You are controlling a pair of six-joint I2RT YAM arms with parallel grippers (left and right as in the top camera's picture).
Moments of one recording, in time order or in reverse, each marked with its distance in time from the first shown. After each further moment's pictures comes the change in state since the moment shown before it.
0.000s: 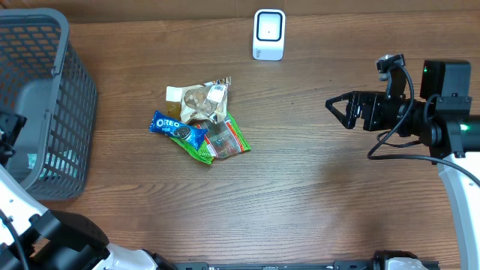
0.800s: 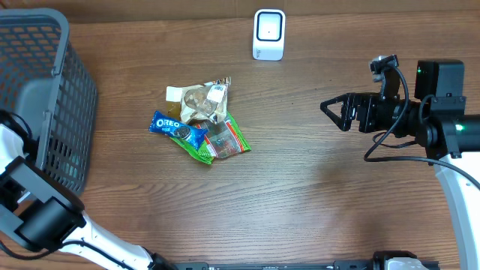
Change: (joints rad) left arm 0.000 0.307 -0.286 0.261 -0.014 -0.064; right arm 0.026 0.001 0.000 -0.003 -0.007 0.000
